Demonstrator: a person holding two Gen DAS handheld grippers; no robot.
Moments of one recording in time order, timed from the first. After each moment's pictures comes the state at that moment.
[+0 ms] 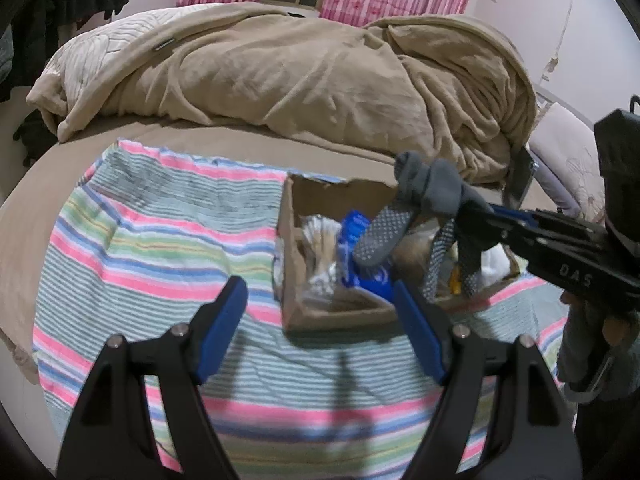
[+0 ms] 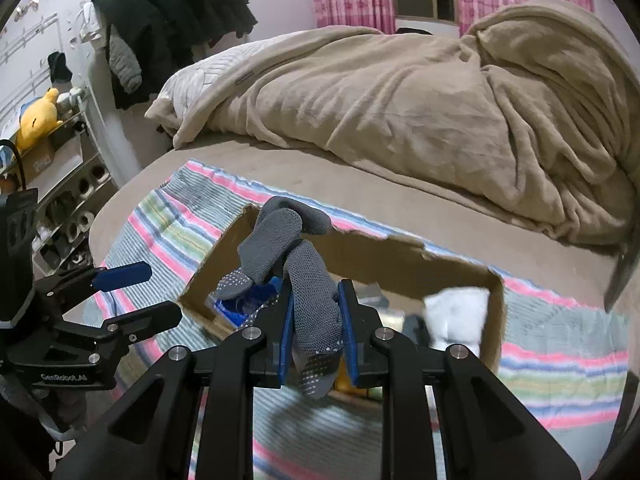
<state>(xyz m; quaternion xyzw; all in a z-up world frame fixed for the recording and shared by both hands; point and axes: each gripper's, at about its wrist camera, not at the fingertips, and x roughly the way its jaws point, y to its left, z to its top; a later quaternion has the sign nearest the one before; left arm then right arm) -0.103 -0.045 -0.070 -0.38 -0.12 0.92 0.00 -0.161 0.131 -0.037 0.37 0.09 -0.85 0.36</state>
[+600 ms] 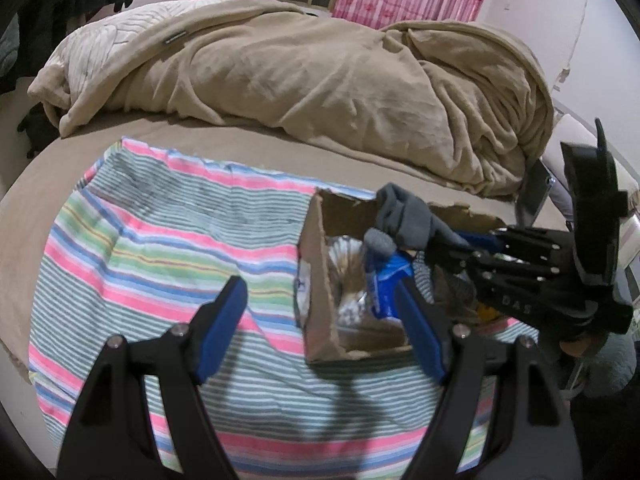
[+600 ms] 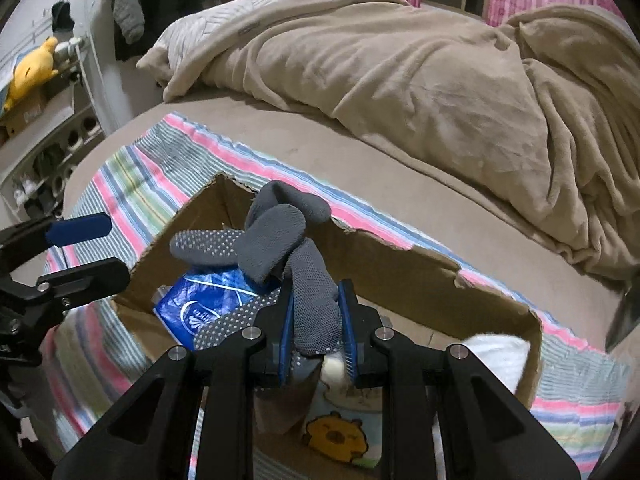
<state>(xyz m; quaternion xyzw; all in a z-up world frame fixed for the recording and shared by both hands) -0.128 -0.065 -0.081 -0.38 -0.14 0.92 -0.01 -0.200 0.090 -0.080 0.39 0.17 -0.83 0.36</state>
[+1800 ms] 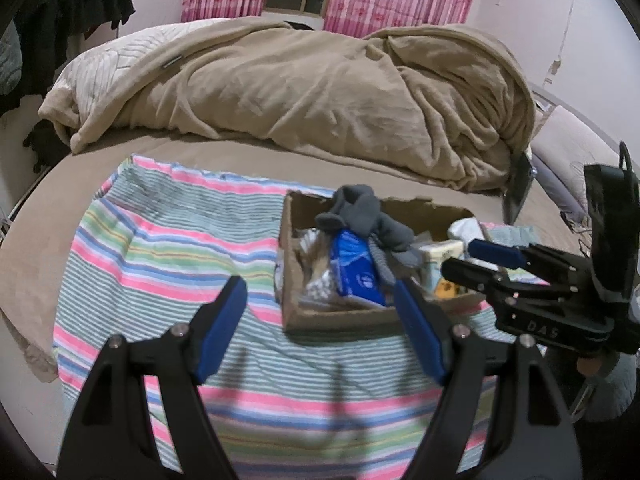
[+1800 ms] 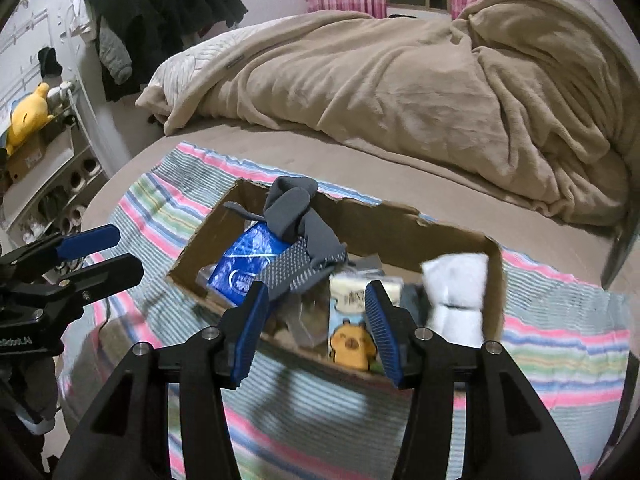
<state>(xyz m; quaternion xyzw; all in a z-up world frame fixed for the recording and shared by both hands) -0.084 -0.031 -0.043 -0.37 -0.12 0.92 -0.02 -0.148 0.143 -0.048 0.39 0.09 -0.85 0.34</state>
